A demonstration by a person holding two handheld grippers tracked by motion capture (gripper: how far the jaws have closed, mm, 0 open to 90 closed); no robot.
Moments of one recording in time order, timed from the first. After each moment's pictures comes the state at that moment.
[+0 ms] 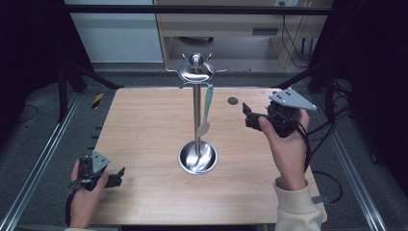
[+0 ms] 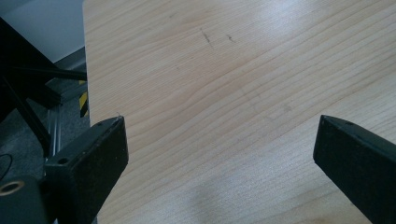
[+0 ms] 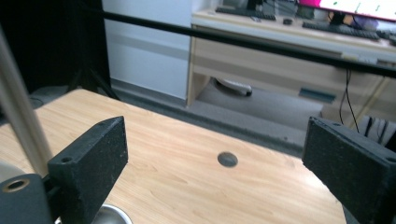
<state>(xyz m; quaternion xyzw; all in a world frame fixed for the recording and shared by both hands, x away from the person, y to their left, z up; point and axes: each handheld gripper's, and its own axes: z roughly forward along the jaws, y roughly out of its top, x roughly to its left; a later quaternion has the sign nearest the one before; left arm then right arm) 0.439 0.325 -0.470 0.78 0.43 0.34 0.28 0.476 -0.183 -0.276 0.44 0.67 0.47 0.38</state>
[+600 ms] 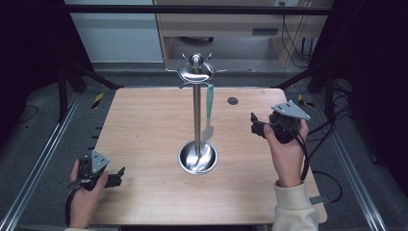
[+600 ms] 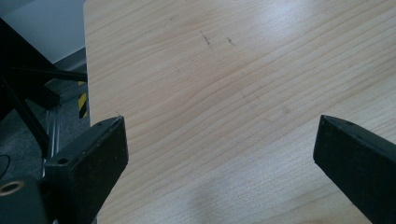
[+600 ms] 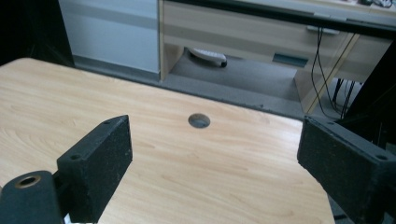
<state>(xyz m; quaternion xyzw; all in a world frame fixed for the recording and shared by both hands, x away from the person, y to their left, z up) 0.439 0.326 -0.469 0.78 0.44 0.34 0.29 0.492 -0.203 -0.332 0.49 0.66 0.42 0.39</state>
